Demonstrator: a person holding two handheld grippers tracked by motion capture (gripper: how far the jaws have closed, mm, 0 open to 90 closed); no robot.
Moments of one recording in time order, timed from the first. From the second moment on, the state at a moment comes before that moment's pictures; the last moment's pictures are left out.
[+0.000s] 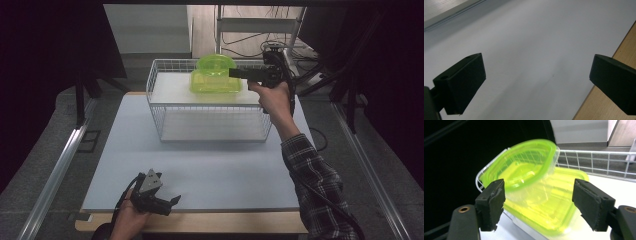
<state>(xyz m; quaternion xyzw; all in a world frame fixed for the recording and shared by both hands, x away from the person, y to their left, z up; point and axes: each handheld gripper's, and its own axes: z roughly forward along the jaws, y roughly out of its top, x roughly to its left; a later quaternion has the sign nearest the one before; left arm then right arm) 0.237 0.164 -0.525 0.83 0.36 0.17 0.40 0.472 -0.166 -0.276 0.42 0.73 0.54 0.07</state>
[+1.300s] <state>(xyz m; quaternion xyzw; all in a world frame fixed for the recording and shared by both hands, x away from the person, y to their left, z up) 0.237 0.164 -0.526 0.82 0.36 0.17 0.40 0.408 -0.197 -0.338 0.37 0.78 0.50 0.06</state>
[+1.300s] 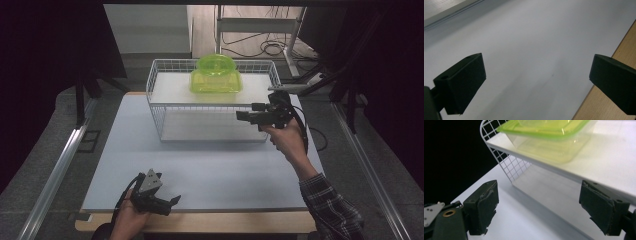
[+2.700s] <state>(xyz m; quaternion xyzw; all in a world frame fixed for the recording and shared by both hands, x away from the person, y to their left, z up) 0.237 0.163 -0.527 0.83 0.36 0.16 0.40 0.377 -0.200 -0.406 0.35 0.80 0.48 0.08</state>
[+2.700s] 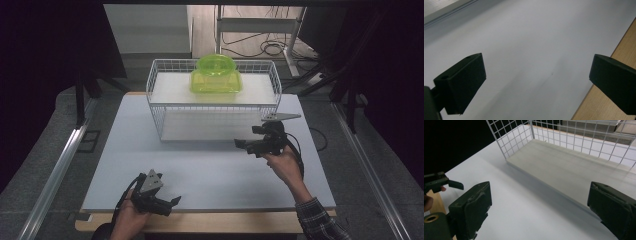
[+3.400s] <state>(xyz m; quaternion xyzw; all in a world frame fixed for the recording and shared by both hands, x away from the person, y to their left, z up) 0.237 0.163 -0.527 0.83 0.35 0.16 0.40 0.355 -0.209 -0.434 0.35 0.81 0.45 0.11</state>
